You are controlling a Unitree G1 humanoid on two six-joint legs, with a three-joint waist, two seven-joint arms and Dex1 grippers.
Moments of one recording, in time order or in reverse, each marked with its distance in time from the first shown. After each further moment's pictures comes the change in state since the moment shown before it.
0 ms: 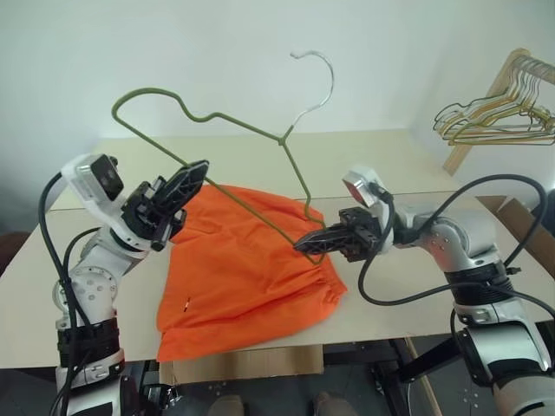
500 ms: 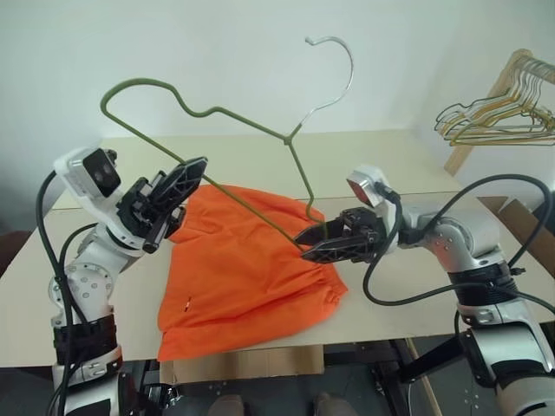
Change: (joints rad) left arm -0.023 0.012 0.021 -0.022 -0.109 0.050 -0.037; right arm 0.004 -0.015 -0.001 -0.001 0.029 -0.002 0.030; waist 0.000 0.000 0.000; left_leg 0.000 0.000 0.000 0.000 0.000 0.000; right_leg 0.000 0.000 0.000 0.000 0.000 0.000
